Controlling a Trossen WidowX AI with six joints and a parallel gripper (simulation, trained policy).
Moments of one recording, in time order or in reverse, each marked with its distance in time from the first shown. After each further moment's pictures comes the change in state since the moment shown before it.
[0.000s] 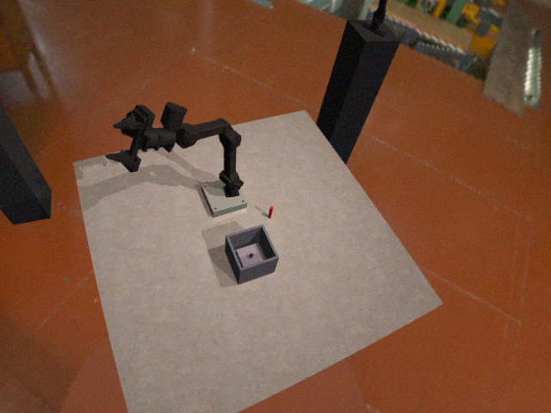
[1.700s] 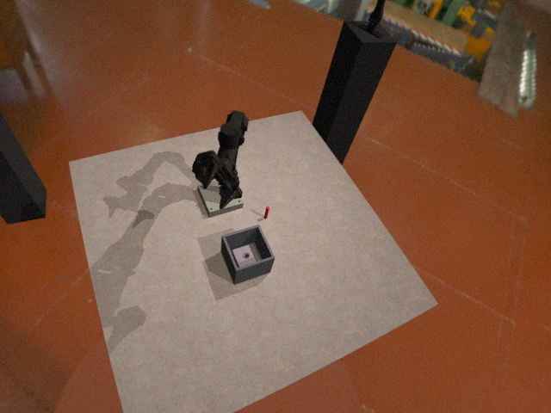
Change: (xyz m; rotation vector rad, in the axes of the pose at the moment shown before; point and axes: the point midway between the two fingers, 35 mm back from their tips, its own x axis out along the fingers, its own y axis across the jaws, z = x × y) arm -0.178 -0.029 -0.226 0.693 0.455 -0.615
